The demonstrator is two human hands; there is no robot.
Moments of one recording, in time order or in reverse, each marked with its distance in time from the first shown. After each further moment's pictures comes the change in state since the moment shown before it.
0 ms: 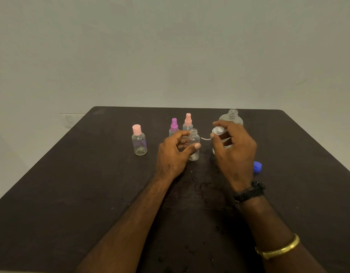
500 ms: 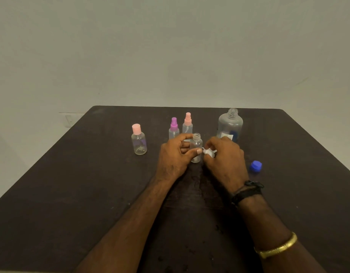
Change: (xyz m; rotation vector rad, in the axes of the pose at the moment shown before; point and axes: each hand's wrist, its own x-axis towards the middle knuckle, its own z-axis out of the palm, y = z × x) left_hand -0.005 0.003 0.003 -0.001 -0.075 -0.004; right_hand -0.005 0.001 0.004 -0.436 -0.510 0.178
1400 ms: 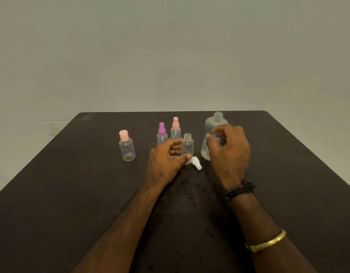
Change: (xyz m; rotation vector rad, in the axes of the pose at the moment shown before) left_hand 0.000 0.000 0.003 0.017 0.014 -0.009; right_hand 0.007 0.011 -0.010 0.279 0.581 0.057
